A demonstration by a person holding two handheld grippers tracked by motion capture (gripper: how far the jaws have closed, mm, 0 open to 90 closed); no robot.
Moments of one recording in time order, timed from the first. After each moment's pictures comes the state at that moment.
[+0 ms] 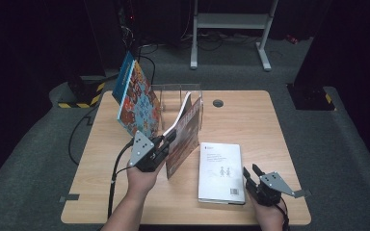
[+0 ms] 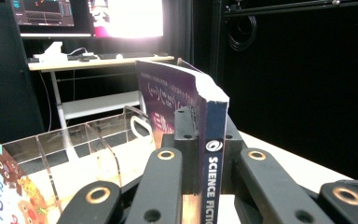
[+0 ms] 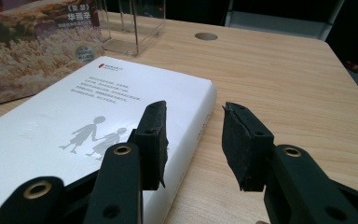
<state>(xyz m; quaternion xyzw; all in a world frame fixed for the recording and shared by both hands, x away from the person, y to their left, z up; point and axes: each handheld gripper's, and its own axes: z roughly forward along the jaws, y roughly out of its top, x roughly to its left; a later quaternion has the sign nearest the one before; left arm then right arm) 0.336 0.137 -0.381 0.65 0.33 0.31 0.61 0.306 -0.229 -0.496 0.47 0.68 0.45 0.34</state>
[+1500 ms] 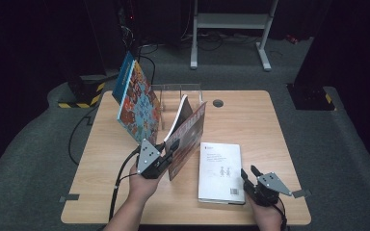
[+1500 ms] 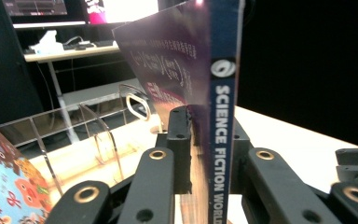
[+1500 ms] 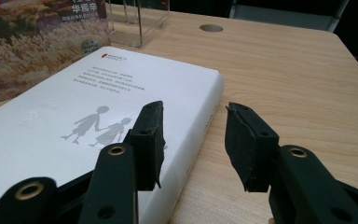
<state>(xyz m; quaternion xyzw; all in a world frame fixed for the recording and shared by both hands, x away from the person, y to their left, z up) 0.330 0.129 -0.404 0.68 0.31 0.33 0.58 0.308 -0.226 -0.504 0.47 0.69 0.45 0.33</state>
